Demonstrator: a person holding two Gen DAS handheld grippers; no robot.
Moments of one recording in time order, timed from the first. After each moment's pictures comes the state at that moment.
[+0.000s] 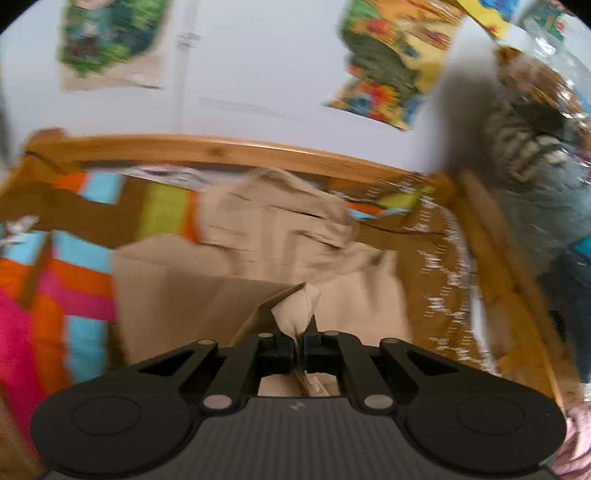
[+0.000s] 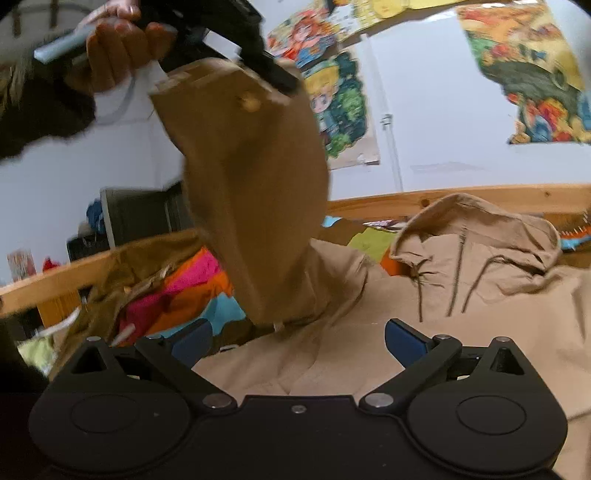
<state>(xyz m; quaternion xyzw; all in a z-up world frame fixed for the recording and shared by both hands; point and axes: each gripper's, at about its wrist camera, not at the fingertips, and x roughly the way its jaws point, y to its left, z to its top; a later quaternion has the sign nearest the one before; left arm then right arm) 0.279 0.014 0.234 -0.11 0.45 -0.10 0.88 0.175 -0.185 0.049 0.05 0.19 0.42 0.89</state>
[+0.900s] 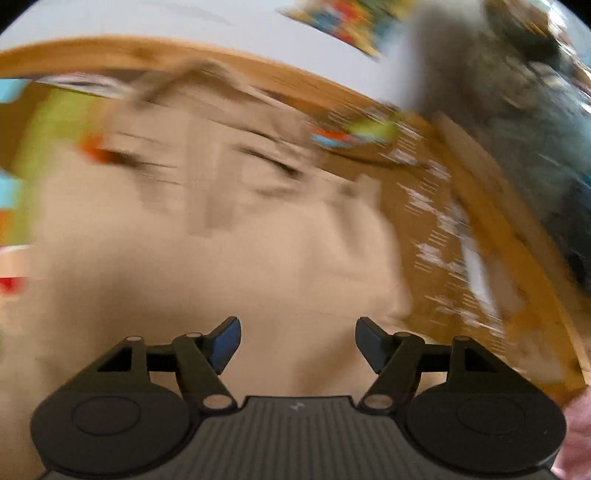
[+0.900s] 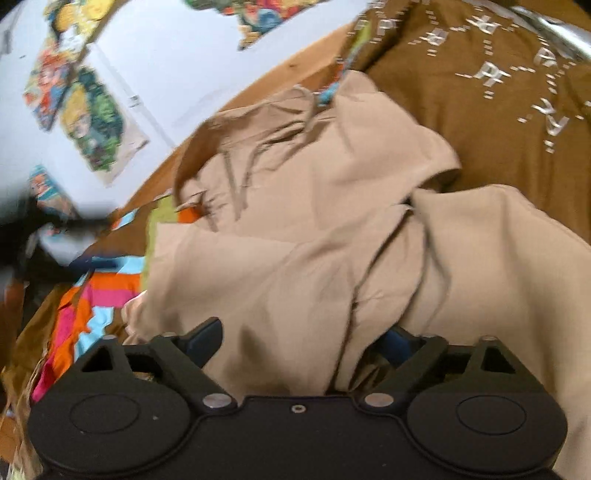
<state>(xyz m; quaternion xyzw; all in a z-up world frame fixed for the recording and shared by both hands) 0.286 -0.008 0.037 -0.14 0.43 -0.15 0.88 0.207 -0.289 -0.048 0.25 0.36 0.14 0.89</state>
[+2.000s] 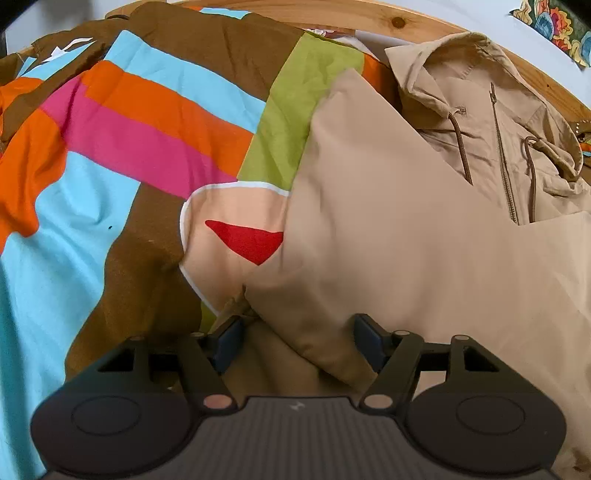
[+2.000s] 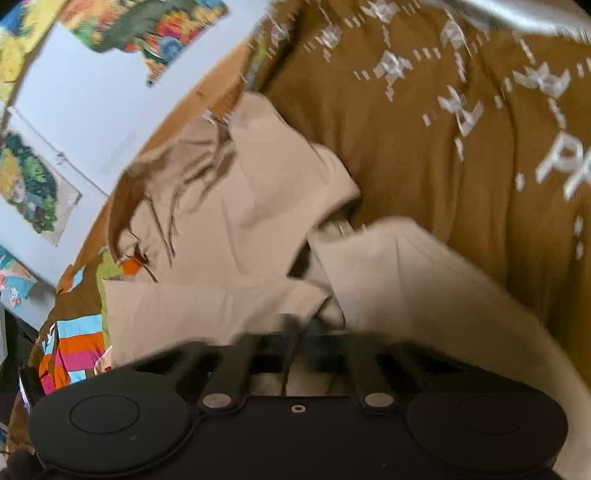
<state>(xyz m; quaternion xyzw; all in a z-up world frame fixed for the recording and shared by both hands) 0.311 0.107 -0.086 -0.09 0.43 0.11 0.89 0.227 -0.342 -0.044 0.31 0.37 0.06 0.87</state>
